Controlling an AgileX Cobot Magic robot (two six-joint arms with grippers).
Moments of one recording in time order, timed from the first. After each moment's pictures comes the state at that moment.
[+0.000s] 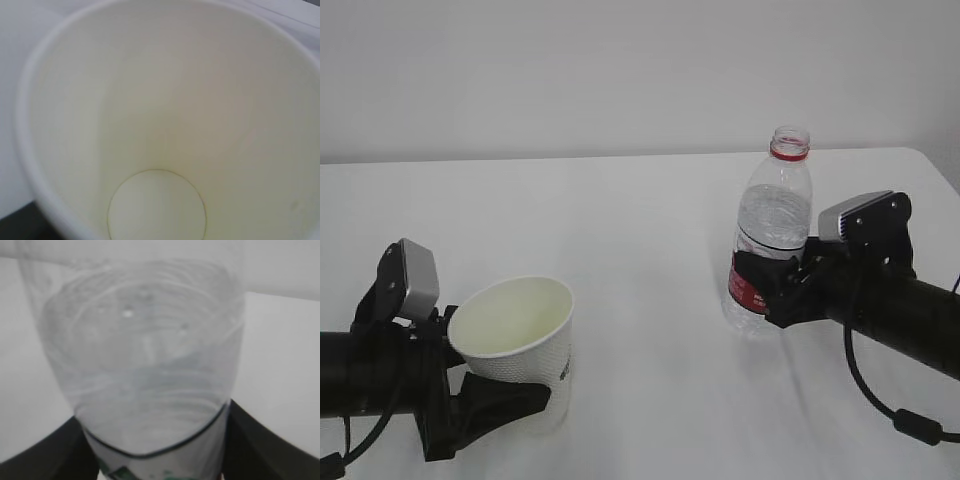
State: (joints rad) left arm -0.22 1.83 -0.42 1.10 -1.00 -0.44; right arm 0.18 1.95 -0.52 -0.45 -1.09 0.16
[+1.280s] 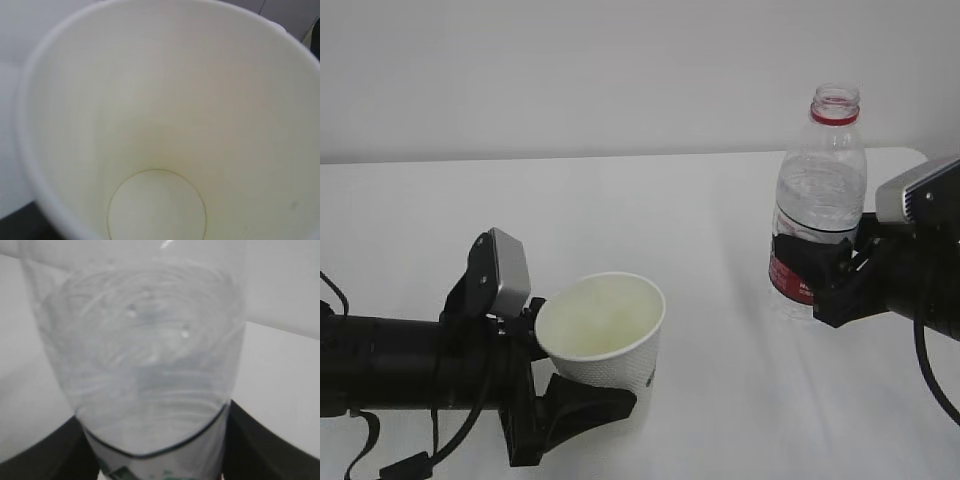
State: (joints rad) left arm -0.48 1.86 -0.54 0.99 -0.97 -0.49; right arm 0.18 1.55 -0.38 -0.46 -0.84 0.17
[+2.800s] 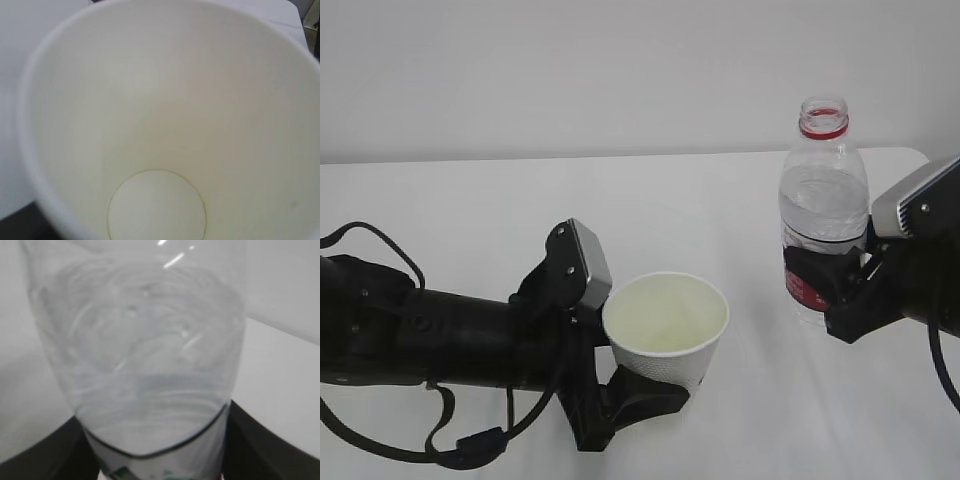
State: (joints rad) left arm -0.62 1.90 -0.70 1.00 -0.78 -0.57; right arm 0.18 1.47 -0.38 -0.50 -0.70 0.10
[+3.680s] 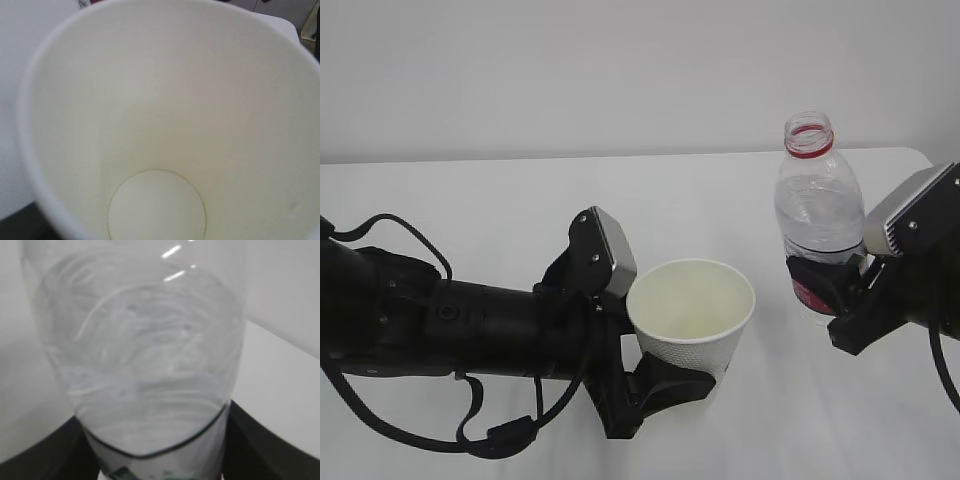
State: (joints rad) left arm -0.66 1.91 -0.76 0.96 -0.78 -0.57; right arm 0.18 1.47 -0.38 -0.50 -0.68 -0.02
